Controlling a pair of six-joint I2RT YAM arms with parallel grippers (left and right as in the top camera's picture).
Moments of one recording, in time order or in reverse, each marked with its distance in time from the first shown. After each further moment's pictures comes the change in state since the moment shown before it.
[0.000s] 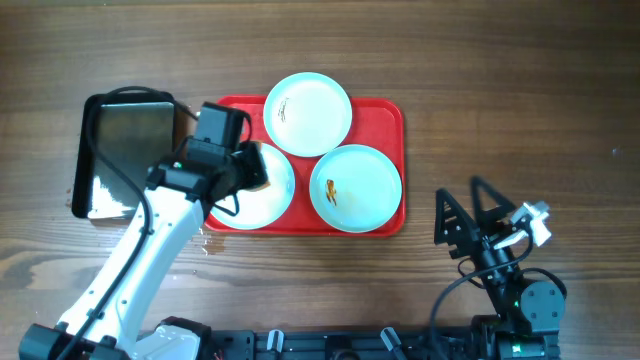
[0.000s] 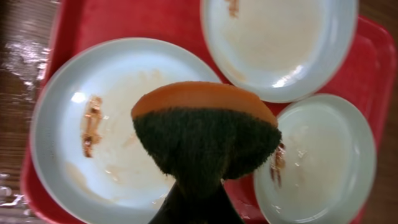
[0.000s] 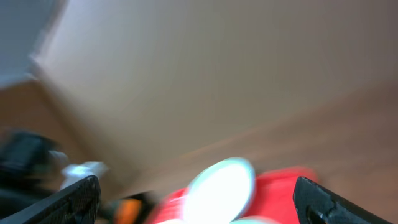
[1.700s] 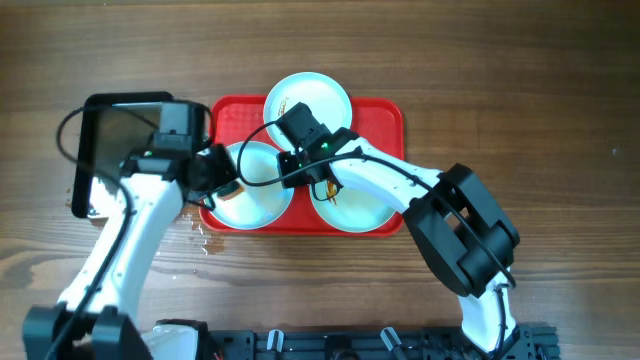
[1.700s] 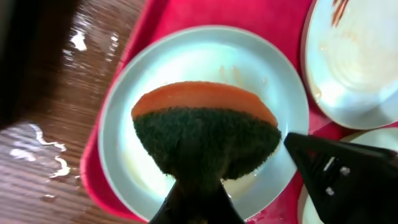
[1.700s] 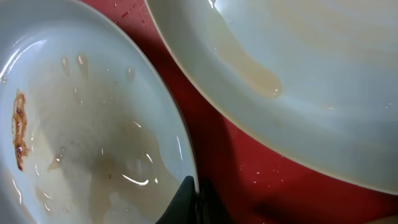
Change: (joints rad) left arm 0.186 0.074 -0.009 -0.064 0.050 -0.002; right arm 0.703 2.080 1.392 -0.647 0.210 -0.224
